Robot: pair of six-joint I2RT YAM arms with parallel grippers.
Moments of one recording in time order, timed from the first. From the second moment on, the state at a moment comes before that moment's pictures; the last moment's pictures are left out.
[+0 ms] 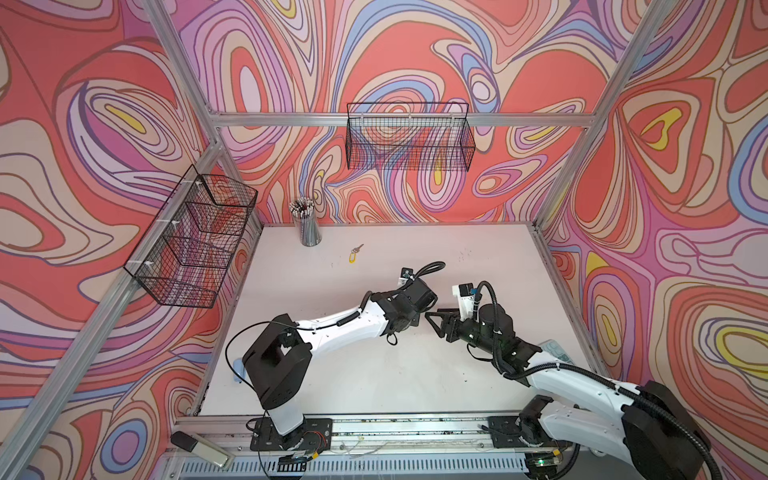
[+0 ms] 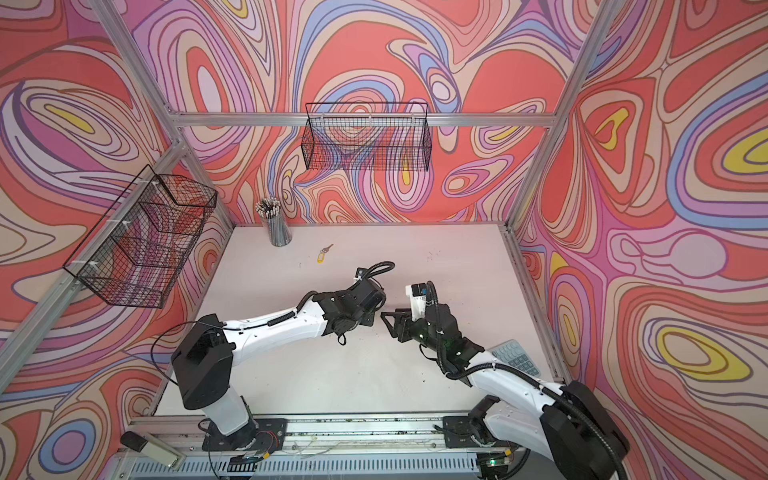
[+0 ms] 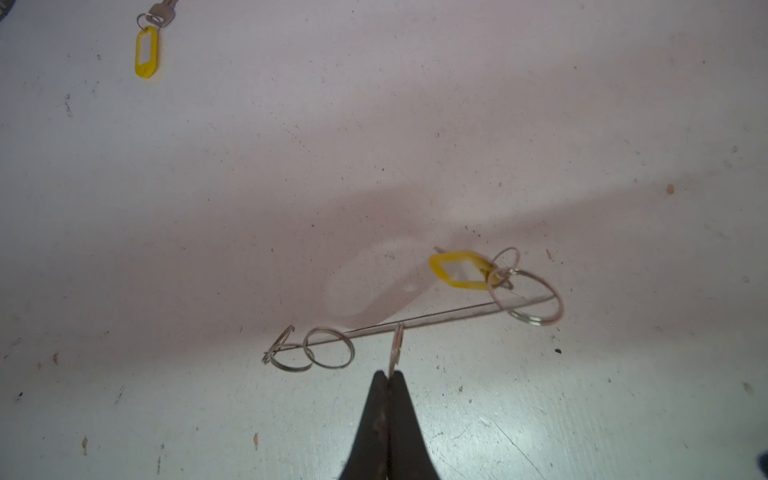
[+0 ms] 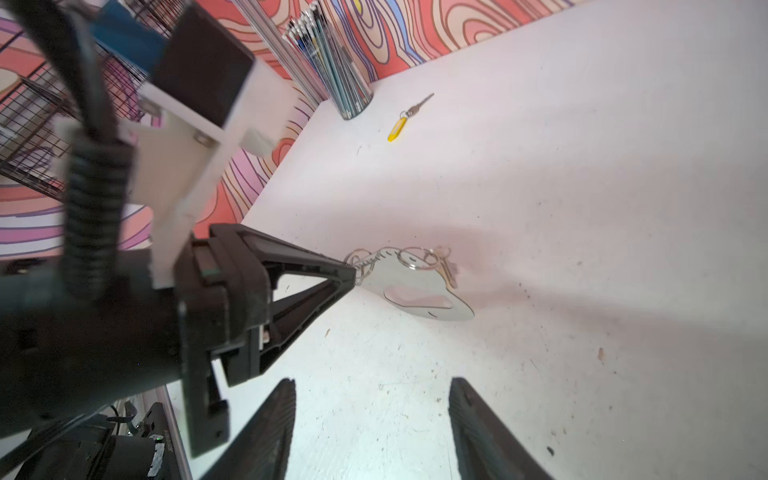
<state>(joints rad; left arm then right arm) -0.93 1.72 1.25 -0.58 -0.44 -0.65 0.61 1.13 0.39 0.38 -0.21 0.57</state>
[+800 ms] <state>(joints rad) -0.70 1.98 1.55 -0.66 -0.18 -0.57 0.62 1.40 0.44 0.52 -0.21 0.63</state>
